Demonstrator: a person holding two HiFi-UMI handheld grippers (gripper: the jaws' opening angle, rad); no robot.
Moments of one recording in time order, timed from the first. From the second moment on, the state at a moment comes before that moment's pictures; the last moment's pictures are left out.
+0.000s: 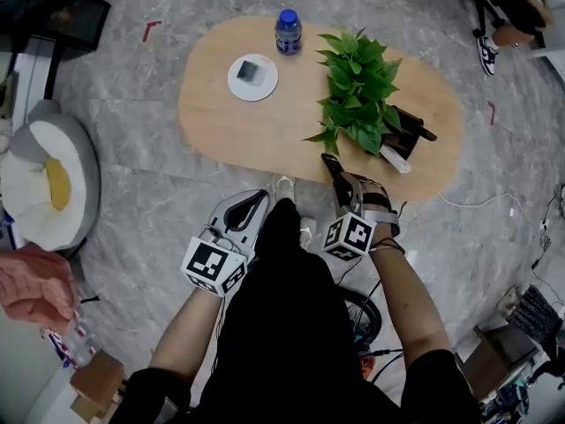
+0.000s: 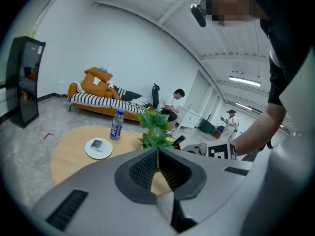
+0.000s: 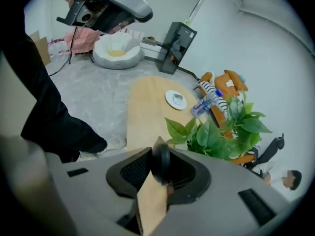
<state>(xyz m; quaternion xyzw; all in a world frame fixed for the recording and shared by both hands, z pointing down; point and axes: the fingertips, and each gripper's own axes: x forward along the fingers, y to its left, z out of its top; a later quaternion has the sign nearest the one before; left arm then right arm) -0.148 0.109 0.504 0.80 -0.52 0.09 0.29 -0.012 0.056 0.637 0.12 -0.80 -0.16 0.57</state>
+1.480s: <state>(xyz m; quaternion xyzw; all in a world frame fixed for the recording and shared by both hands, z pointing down) -0.168 0.123 0.592 0.77 -0.51 0.14 0.36 -0.022 0.024 0.796 0.18 -0.78 -0.09 0.59</state>
